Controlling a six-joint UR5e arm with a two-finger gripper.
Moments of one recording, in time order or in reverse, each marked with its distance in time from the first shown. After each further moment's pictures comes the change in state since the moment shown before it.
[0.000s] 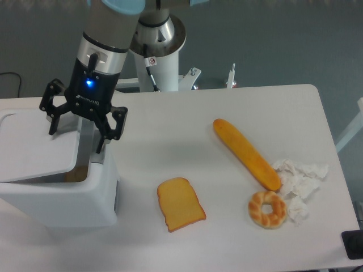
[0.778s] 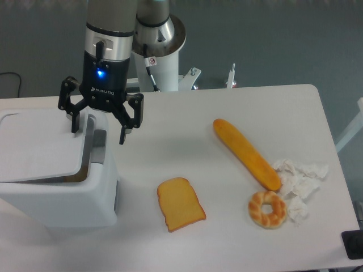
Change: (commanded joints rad) arm -0.008 -0.001 -0.012 0.002 0.088 -0.008
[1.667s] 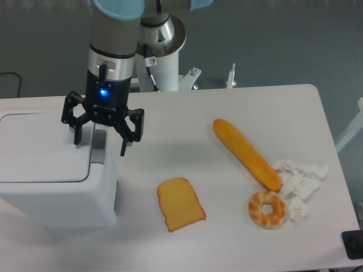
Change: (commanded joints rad) arm -0.002 -0.049 0.002 0.002 -0.006 0.008
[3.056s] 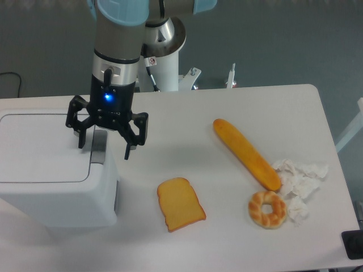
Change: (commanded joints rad) arm 0.020 0.000 0.011 -0.003 0.006 -0.006
